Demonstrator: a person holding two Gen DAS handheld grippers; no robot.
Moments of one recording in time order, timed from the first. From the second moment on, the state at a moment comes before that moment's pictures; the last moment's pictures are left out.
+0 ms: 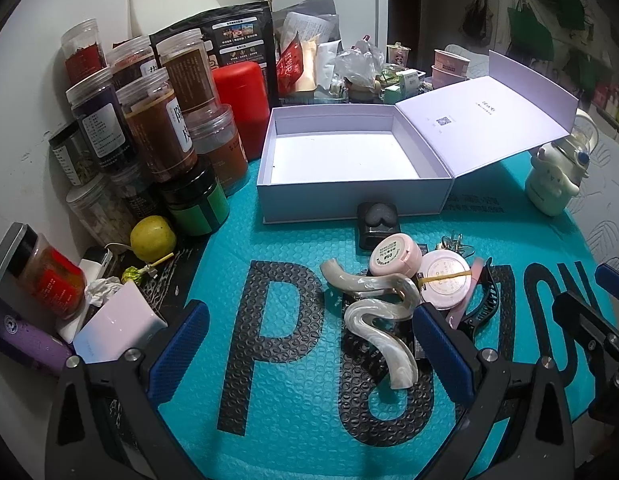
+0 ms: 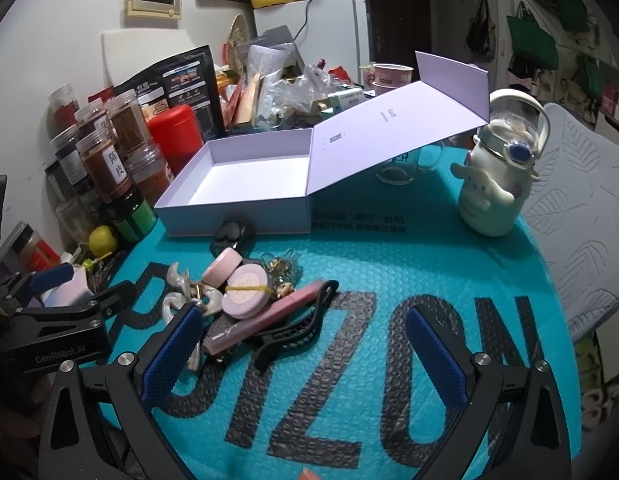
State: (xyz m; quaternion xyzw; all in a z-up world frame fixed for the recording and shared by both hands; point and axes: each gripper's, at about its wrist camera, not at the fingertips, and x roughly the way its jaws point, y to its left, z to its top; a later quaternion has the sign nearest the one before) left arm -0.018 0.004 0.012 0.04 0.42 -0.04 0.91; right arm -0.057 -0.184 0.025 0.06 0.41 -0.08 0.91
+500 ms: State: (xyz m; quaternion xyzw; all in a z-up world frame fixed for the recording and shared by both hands) left arm -0.025 0.007 0.014 0.03 0.42 -0.04 0.91; right arm -0.065 -0.181 0.025 0.06 0.40 -0.08 0.91
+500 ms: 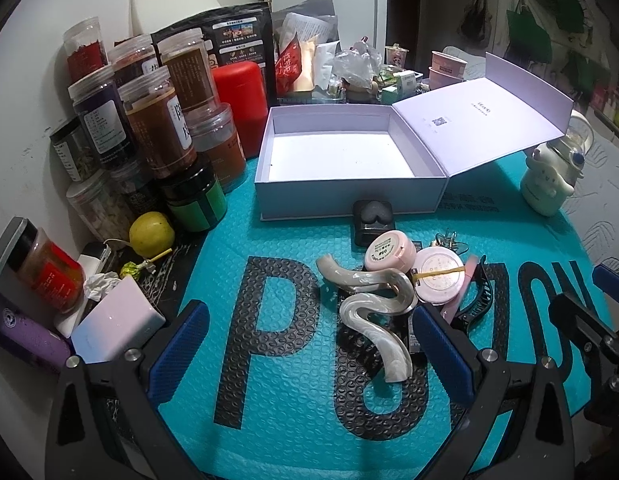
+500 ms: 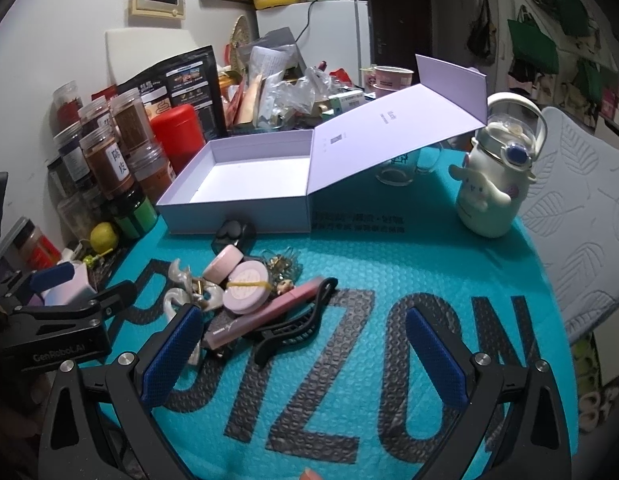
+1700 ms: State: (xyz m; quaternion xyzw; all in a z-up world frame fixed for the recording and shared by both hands) left arm -0.043 0.000 0.008 0.01 0.42 -0.08 0.90; right arm -0.097 -0.185 0.022 0.07 0.40 -0.07 0.91
